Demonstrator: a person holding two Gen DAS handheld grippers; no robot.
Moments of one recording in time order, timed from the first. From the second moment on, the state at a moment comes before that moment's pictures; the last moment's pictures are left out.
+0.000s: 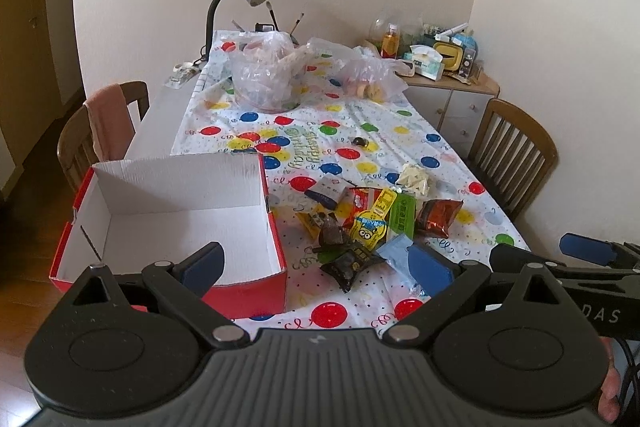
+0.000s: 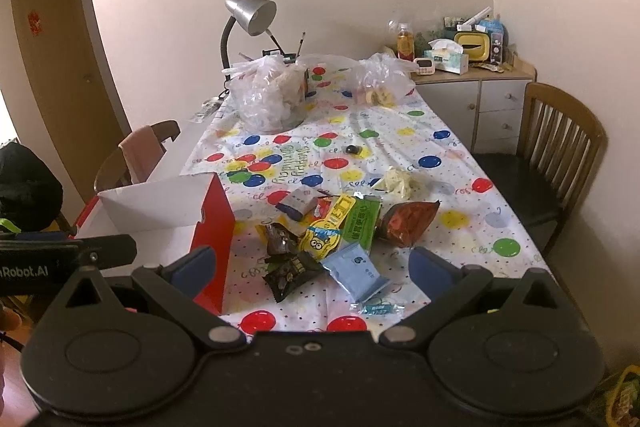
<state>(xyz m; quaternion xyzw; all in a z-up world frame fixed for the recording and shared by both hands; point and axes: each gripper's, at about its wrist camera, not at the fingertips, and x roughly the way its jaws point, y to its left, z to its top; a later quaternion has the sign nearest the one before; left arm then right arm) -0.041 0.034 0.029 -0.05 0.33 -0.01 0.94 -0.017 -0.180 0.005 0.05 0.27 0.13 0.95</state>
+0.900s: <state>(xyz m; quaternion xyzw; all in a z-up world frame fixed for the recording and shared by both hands) -0.028 0.017 0.022 -0.07 0.36 -0.01 0.93 -0.009 -0.191 0.011 0.04 0.27 0.14 0.95</state>
